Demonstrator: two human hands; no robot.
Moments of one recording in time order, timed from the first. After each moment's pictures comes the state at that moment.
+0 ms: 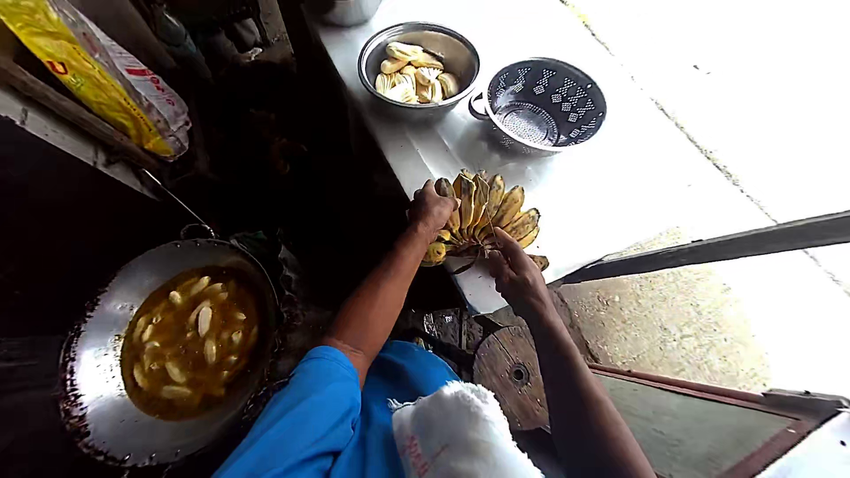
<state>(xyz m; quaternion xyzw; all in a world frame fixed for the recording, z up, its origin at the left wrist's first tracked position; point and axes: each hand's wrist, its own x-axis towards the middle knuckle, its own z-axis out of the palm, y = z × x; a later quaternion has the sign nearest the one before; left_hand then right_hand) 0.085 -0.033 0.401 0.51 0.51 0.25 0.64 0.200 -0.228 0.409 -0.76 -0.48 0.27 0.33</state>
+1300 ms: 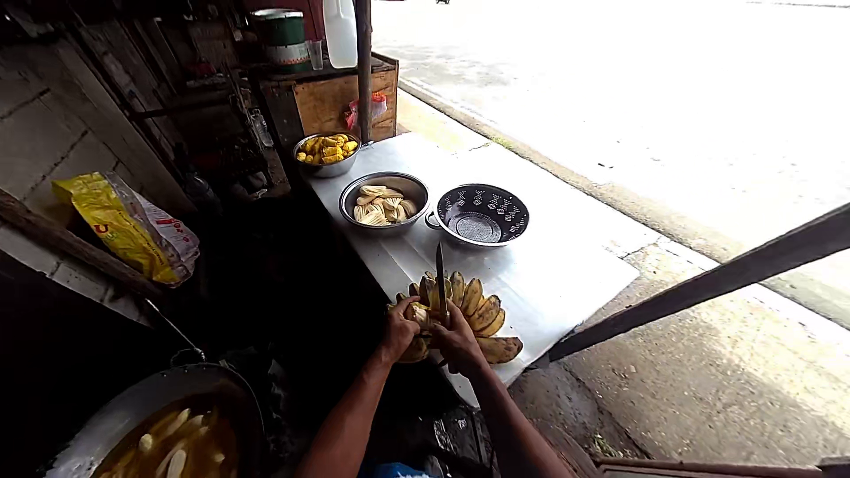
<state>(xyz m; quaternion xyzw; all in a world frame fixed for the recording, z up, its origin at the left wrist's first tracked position) 0.045 -0.059 0.387 0.67 0.39 0.30 0.56 0.188 -0.151 0.370 -0.60 -0.35 0.45 0.56</state>
